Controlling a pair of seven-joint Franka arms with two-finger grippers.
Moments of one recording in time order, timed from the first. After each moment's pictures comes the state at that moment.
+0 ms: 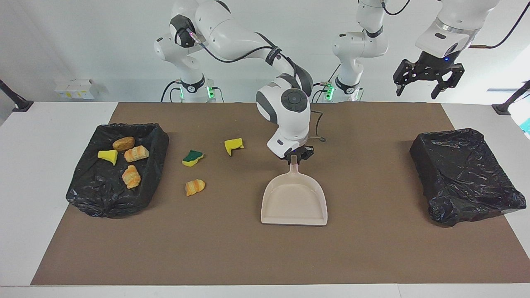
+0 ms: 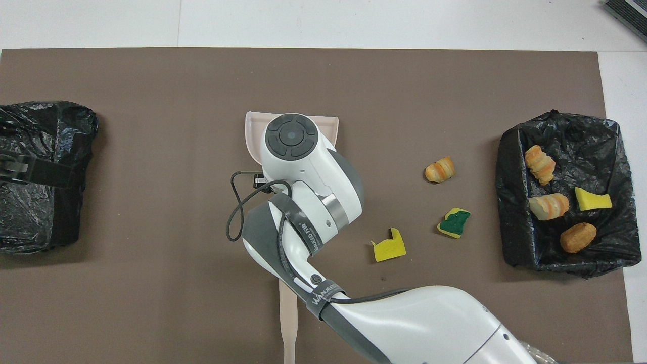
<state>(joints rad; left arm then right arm) -0.06 -0.03 -0.08 -1.45 0.04 1.44 0.10 0.62 0.66 0.07 -1.29 0.09 1.95 0.70</state>
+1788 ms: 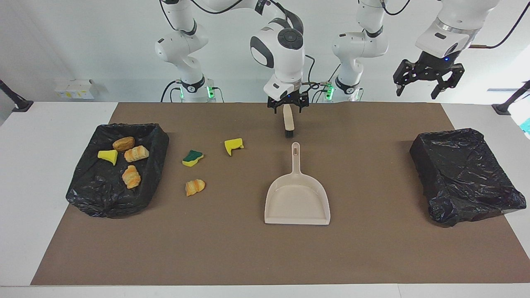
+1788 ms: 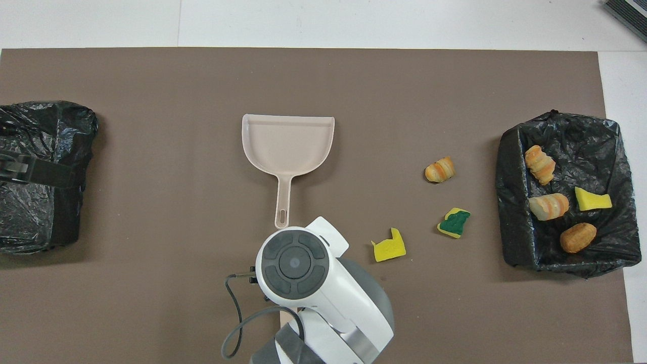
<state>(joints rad) -0.06 -0.03 -0.08 -1.45 0.04 1.44 0.10 0.75 0.13 0.07 -1.88 0.18 1.98 0.78</state>
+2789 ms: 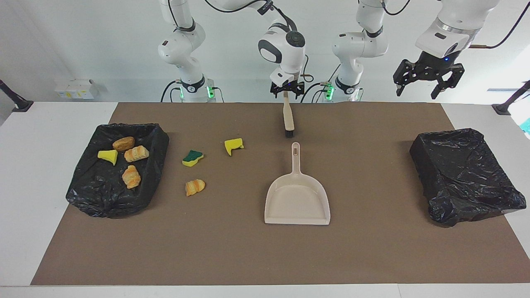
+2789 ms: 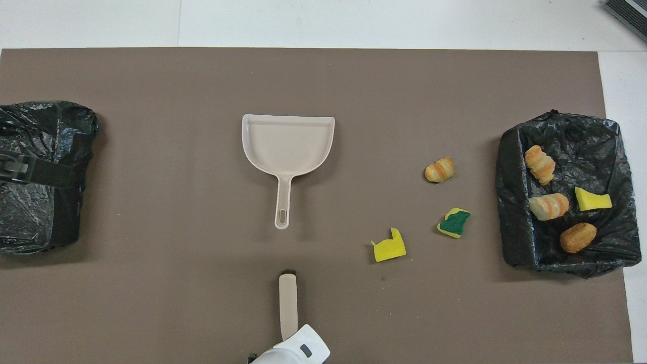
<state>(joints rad) -0.06 -0.03 -0.08 -1.45 0.04 1.43 0.10 1.04 0.05 0.07 -2.25 0.20 2.20 1.06</state>
